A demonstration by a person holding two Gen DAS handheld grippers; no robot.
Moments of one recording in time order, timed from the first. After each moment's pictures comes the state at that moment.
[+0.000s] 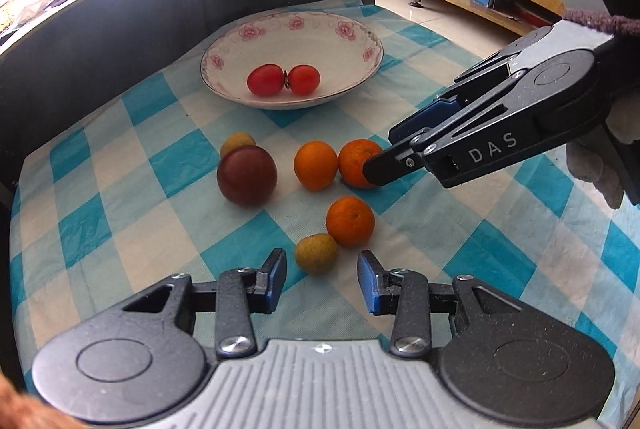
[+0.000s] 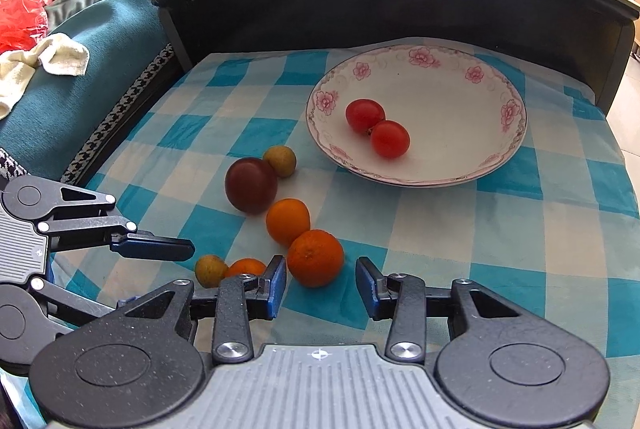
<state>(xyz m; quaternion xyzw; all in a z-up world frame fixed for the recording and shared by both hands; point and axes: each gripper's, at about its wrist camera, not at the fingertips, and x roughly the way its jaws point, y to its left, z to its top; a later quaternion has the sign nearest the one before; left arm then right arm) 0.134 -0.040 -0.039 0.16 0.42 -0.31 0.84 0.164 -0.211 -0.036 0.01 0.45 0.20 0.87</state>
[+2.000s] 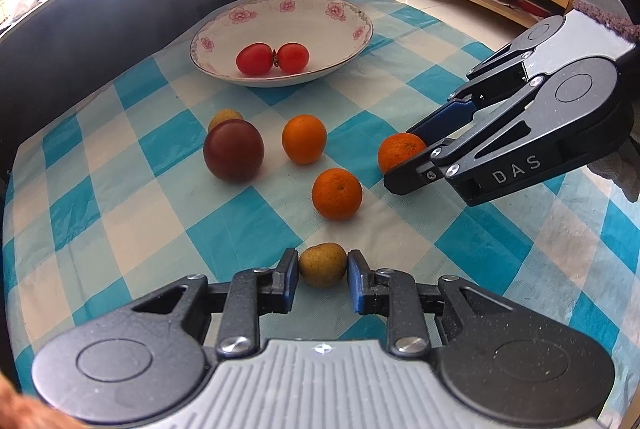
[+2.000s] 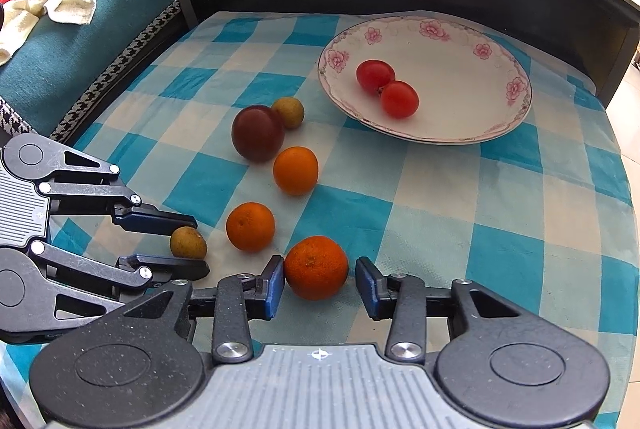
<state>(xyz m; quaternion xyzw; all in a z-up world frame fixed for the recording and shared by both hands) 0.126 -0.038 -0.048 0.17 0.43 -0.31 0.83 0.146 -0.200 -0.043 -0.04 0.47 0.19 0.86</state>
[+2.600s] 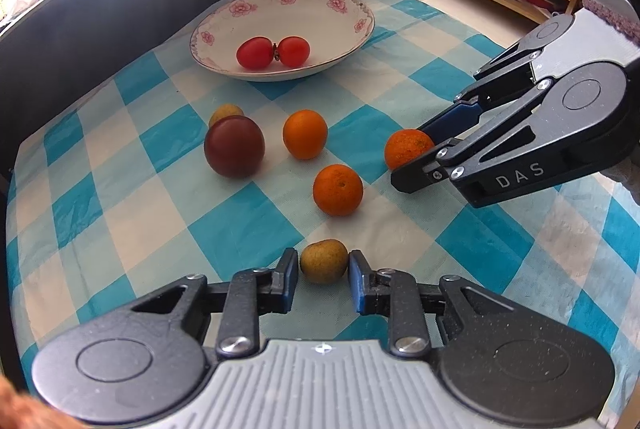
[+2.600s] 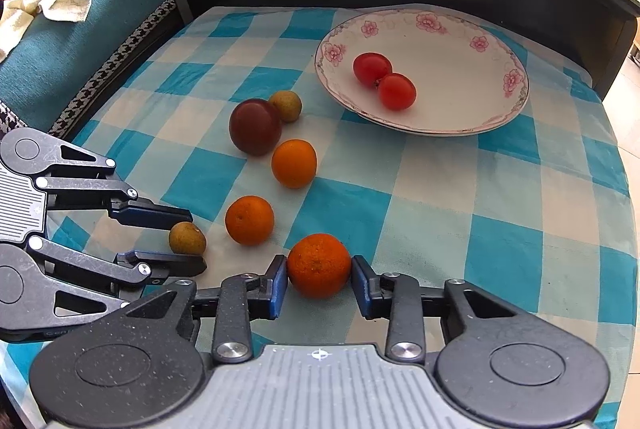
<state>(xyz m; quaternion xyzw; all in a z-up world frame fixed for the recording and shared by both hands) 0.128 -0.042 -0.046 0.18 0.44 -0.31 0.82 0.145 -0.199 -0.043 -0.04 0.48 0.18 0.85</state>
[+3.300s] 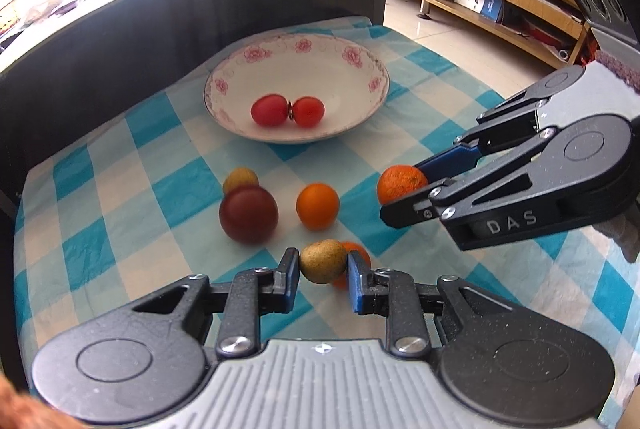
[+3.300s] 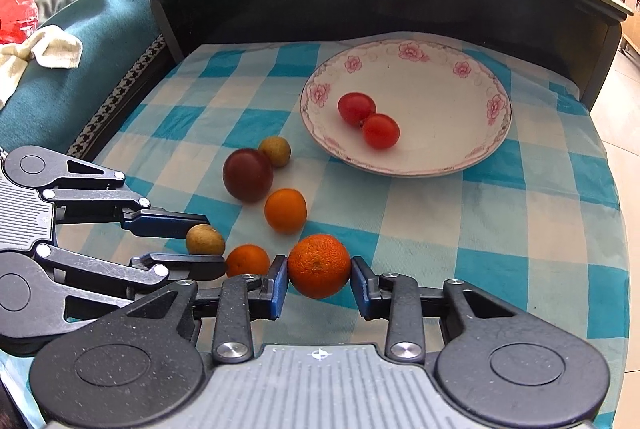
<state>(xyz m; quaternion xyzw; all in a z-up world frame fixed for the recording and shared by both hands) 0.150 -0.052 -0.018 0.15 0.41 -0.30 0.85 0.156 -0.207 -0.025 -0.01 0.46 0.18 0.87</state>
